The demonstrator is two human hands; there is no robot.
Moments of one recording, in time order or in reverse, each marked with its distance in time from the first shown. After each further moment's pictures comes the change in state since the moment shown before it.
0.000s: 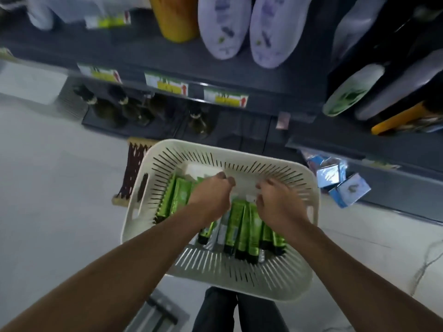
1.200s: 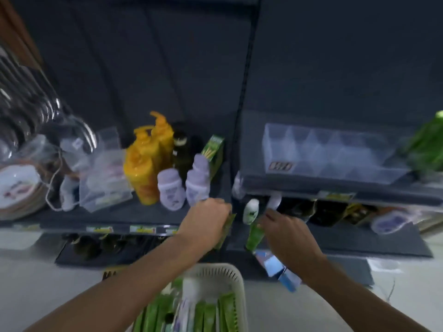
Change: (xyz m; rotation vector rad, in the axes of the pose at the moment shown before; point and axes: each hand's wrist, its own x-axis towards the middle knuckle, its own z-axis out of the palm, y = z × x) left_hand -0.095 0.182 -0.295 0.309 0.518 0.410; right_hand -0.127 0.018 -0.316 -0.420 0.413 -0.078
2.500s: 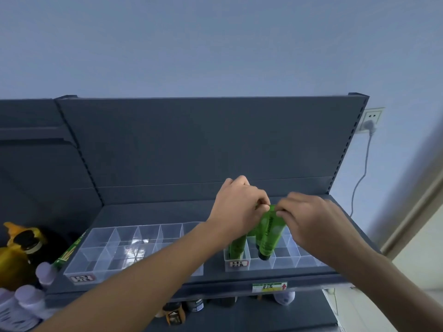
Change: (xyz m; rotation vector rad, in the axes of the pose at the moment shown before) left_hand 0.321 0.446 -0.139 -0.194 0.439 0.308; right_hand -0.119 0.493 -0.175 0.065 0.502 0.106
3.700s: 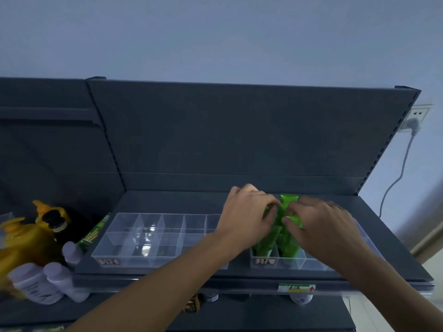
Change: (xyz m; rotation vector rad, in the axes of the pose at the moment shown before) left_hand -0.042 -0.046 0.008 -0.030 0.066 -0.060; right_hand 0.024 -0.047 0.036 -0.082 -0.161 0.132
